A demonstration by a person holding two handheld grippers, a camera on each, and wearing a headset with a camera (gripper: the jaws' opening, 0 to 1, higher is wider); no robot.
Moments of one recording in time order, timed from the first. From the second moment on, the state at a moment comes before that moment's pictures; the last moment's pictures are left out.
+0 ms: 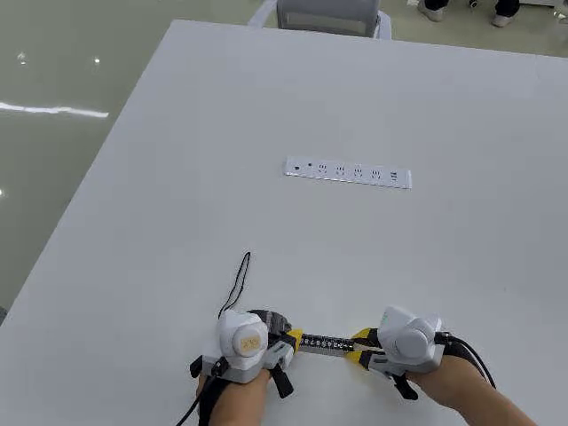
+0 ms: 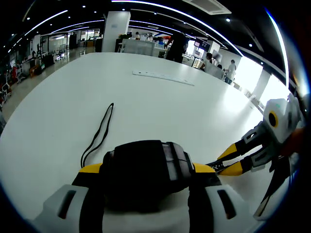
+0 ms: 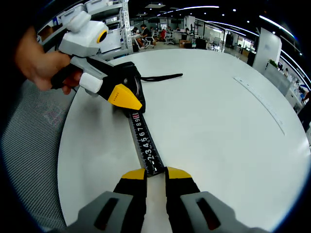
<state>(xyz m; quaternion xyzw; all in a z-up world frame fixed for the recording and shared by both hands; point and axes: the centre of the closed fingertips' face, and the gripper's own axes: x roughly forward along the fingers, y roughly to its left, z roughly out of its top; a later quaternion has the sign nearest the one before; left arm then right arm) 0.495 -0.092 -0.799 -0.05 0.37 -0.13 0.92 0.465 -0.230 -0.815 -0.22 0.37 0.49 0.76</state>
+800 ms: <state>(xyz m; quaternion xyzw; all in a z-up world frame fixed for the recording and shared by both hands) 0.495 -0.091 -0.800 -0.05 0.37 -0.13 0.92 0.466 -0.218 -0.814 -0.22 0.37 0.50 0.76</state>
